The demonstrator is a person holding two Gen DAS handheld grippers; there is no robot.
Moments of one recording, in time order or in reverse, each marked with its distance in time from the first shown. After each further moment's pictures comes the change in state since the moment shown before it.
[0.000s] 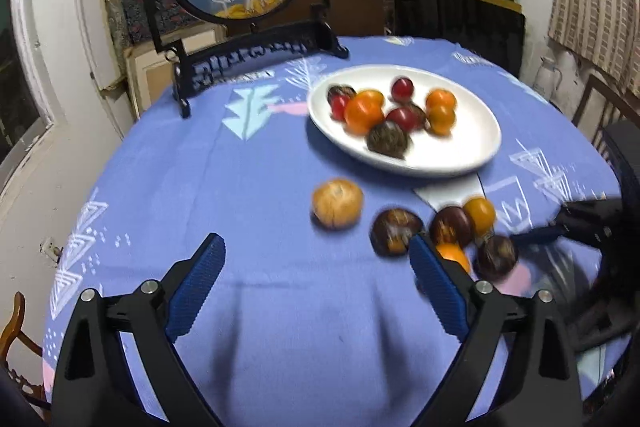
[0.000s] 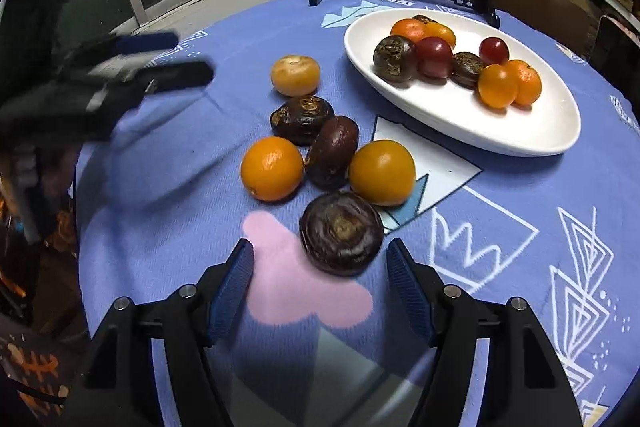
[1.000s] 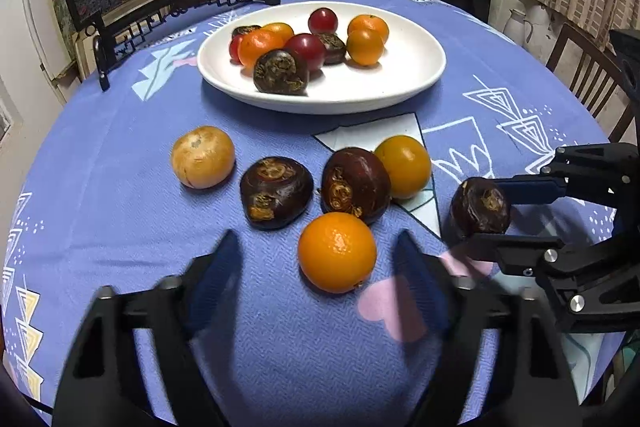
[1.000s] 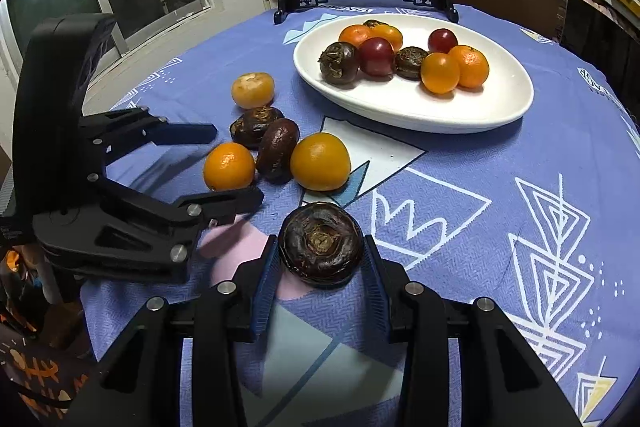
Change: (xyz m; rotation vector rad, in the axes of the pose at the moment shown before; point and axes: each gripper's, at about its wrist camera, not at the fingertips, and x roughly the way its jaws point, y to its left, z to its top) left arm 0.053 -0.072 -0.008 0.067 0.160 -0.111; right arm -0.020 -0.030 -0.016 0.094 -0.061 -0.033
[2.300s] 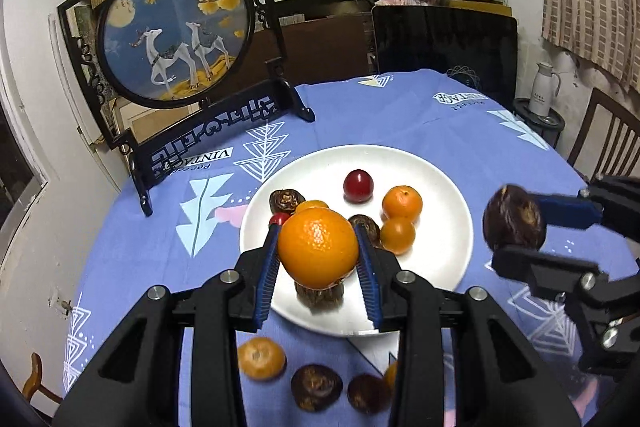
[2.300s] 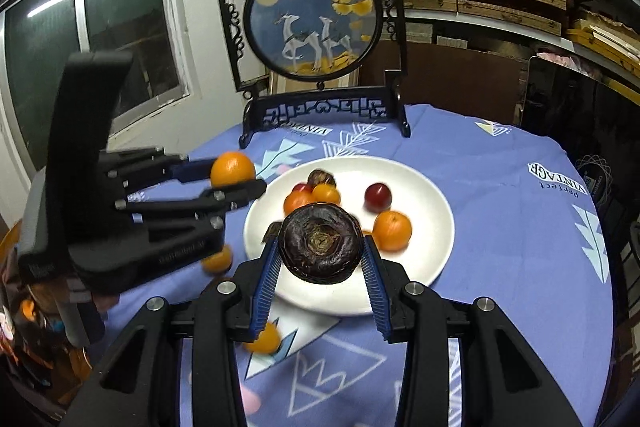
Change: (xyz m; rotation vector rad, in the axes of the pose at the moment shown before) left arm -0.039 -0.005 0.136 0.009 -0.229 0.169; right arm -0.070 -0.050 0.096 0.043 -0.302 -0.072
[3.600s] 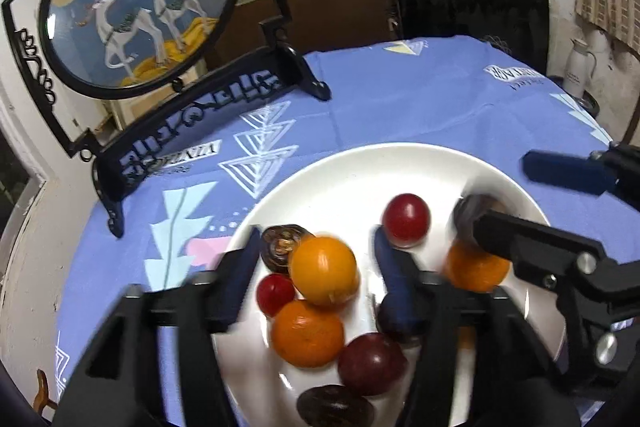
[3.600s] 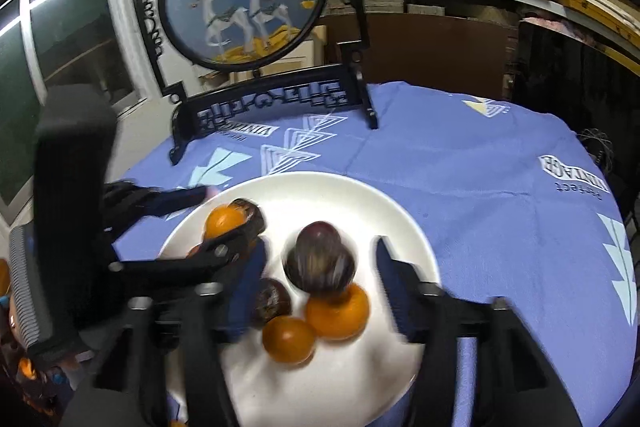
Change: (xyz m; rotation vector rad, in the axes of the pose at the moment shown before) left arm 0.128 0.002 0.036 0.006 0.100 0.068; right arm 0.117 -0.066 0.042 0.101 0.056 -0.072
